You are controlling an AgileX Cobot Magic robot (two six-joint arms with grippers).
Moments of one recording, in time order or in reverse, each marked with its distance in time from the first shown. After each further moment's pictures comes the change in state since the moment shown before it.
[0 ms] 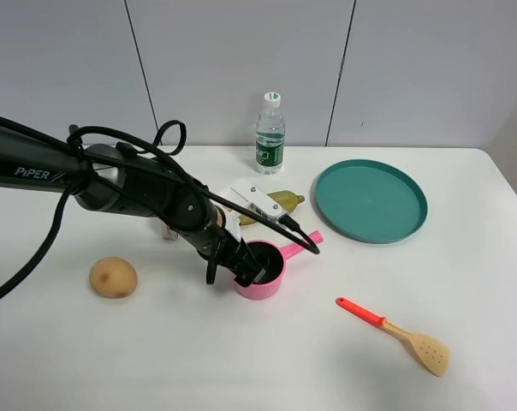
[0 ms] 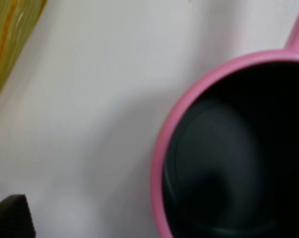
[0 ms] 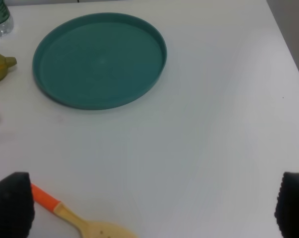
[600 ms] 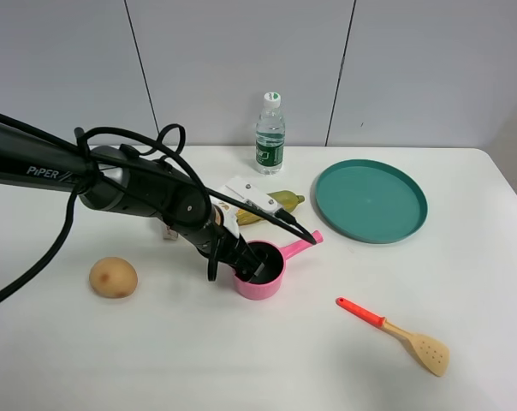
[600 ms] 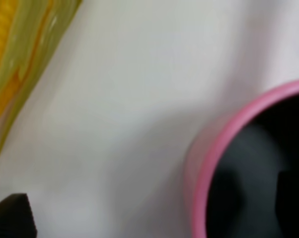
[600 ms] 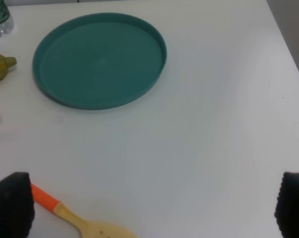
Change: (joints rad) left arm 0.025 0.032 -0.005 0.000 -0.059 -0.025; right arm 0.000 0.000 0.000 0.000 0.000 0.000
